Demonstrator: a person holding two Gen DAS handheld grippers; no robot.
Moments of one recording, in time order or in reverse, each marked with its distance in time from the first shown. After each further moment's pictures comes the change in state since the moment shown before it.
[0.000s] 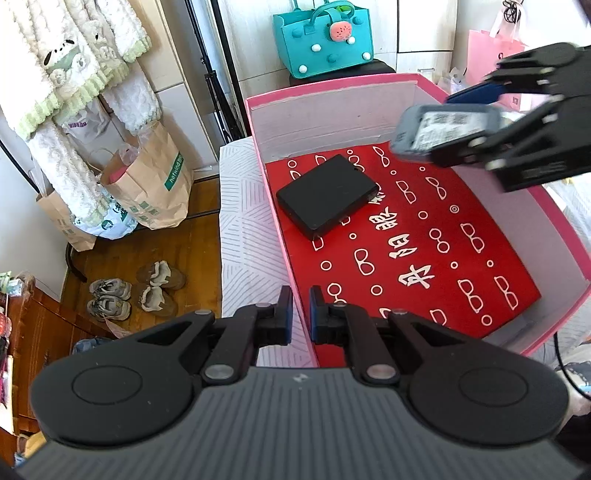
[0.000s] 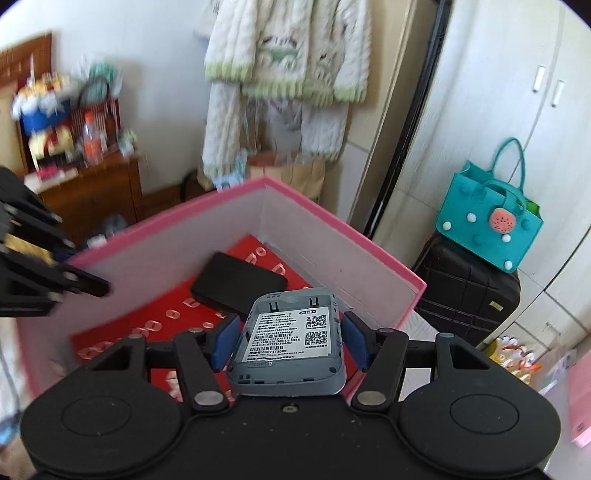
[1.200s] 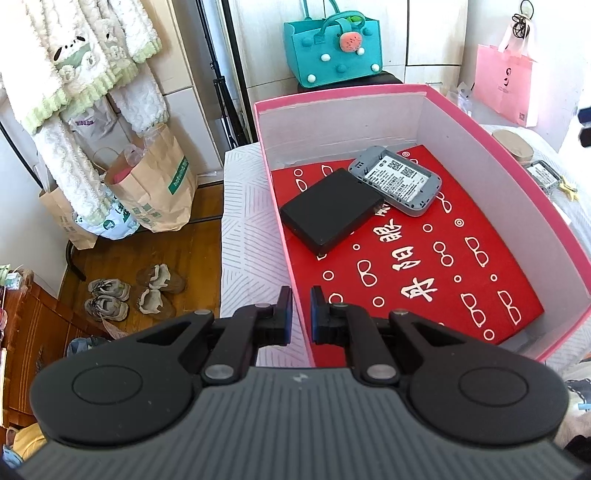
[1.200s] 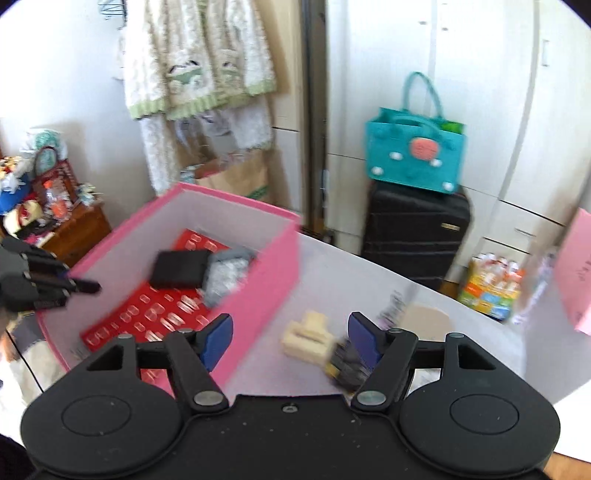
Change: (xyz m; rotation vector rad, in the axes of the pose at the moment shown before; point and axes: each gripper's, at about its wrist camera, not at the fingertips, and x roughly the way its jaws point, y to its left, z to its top) left arm 0.003 0.002 -0.004 -0.030 -0.035 0.012; right arm -0.120 -0.089 -0.094 0.369 -0.025 -0.032
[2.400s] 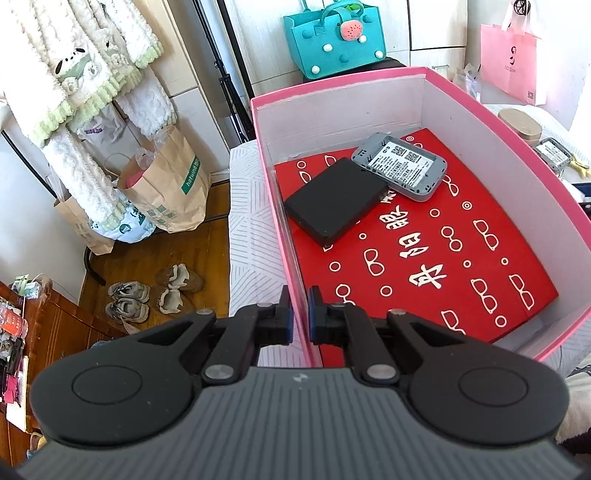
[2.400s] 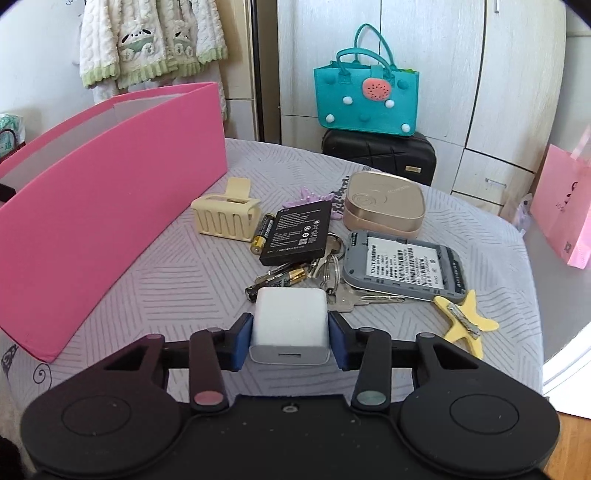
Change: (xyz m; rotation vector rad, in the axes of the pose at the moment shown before) left arm 0.000 -0.013 -0.001 0.061 0.027 0.068; right arm 0.077 -0.033 -0.122 0.047 -0.002 -0.082
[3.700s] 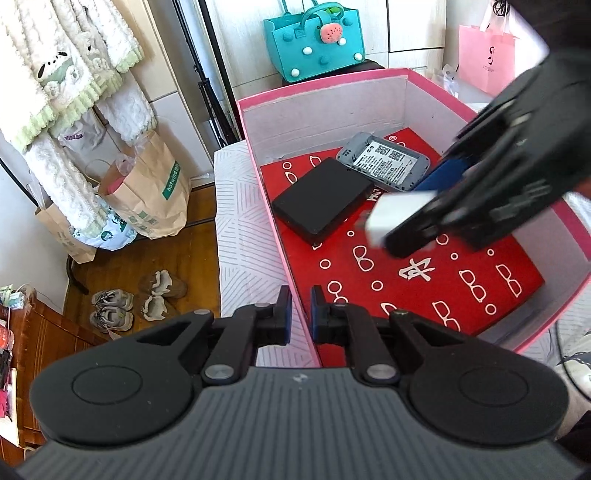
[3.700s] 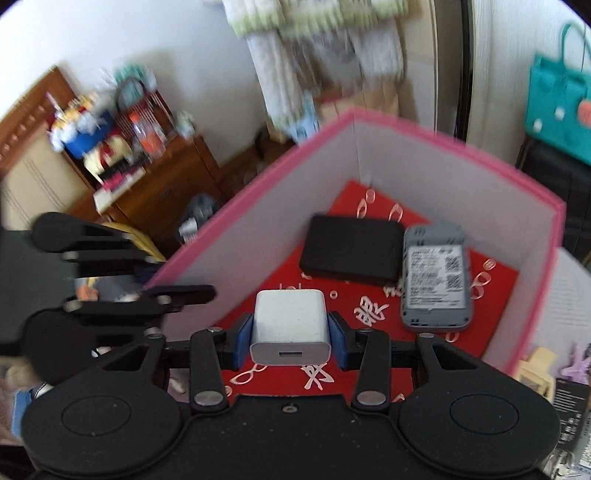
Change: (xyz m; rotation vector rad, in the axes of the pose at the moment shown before) left arm -0.002 0.008 -0.003 0.028 -0.011 -0.077; right arm 0.070 0.185 0.165 -0.156 0.333 0.440
